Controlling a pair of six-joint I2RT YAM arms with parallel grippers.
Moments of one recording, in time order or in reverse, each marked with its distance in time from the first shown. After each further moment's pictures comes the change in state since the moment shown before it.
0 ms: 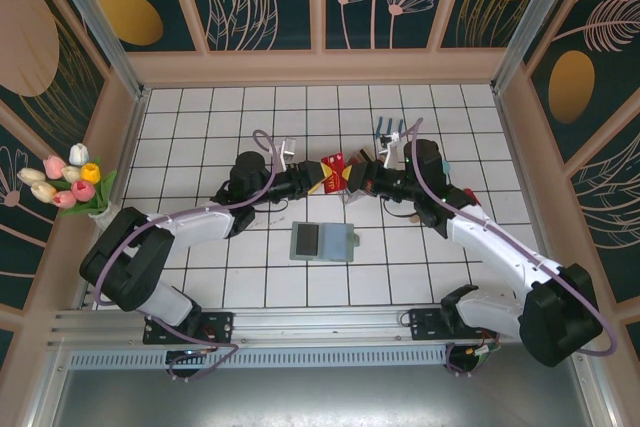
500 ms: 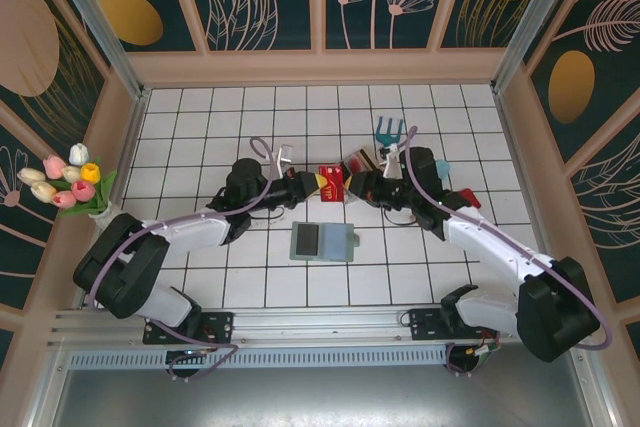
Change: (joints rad) left arm -0.002 -0.058 -0.076 -0.041 -0.009 0.031; right arm 0.002 0.028 -0.061 -0.058 0.038 -0.010
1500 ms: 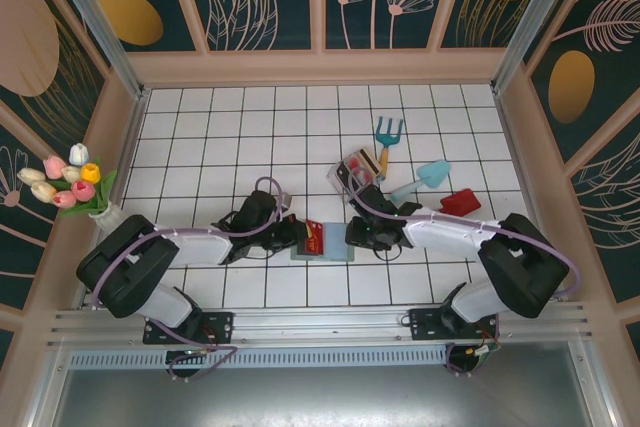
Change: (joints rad) left arm -0.100 0.031 -0.154 -0.314 -0.174 0.169; right arm 0.288 0.267 -0.007 -0.337 0.483 -0.021
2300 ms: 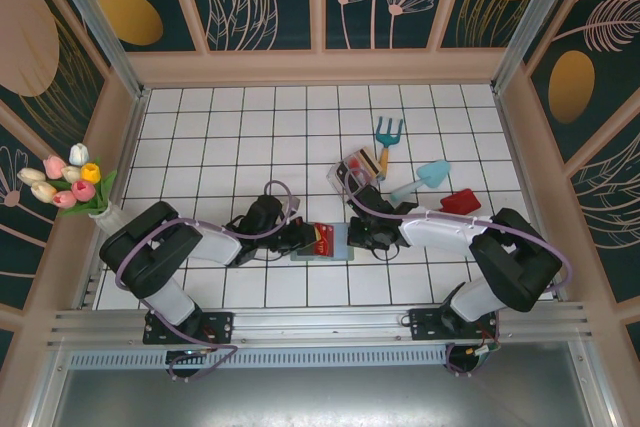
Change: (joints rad) left arm -0.037 0.139 -0.012 0.219 0.049 -0.074; right arm 0.000 0.042 0.000 0.041 -0.008 -0.004
